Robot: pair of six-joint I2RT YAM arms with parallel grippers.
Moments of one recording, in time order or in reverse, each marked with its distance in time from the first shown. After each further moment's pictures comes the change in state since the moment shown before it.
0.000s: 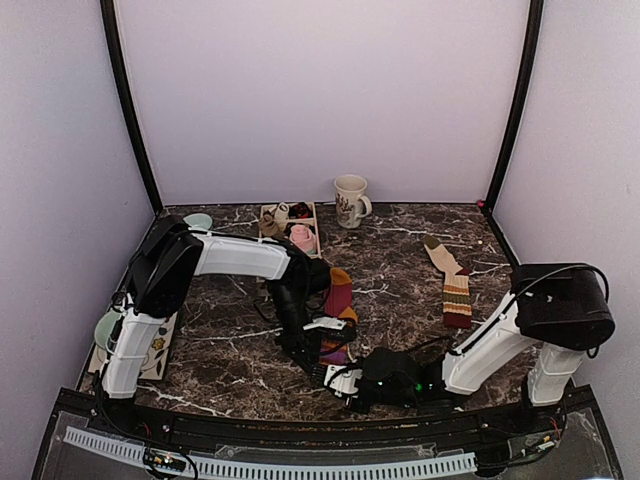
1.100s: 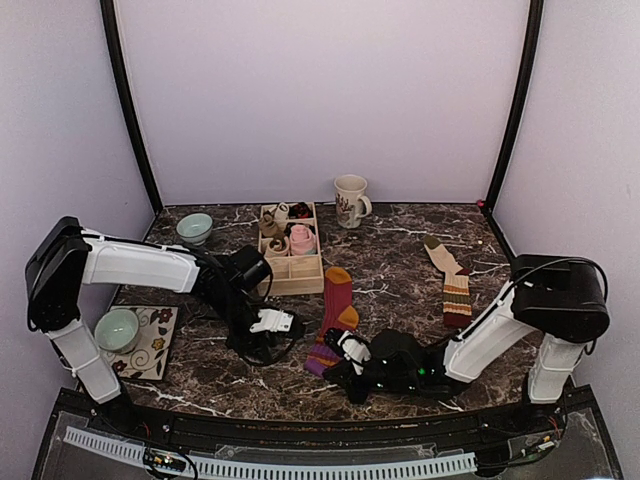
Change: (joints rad) left arm 0.075 -0.607 -0.681 0.545 -0.367 -0.110; right arm -0.113 0.008 -0.018 0.047 -0.183 0.533
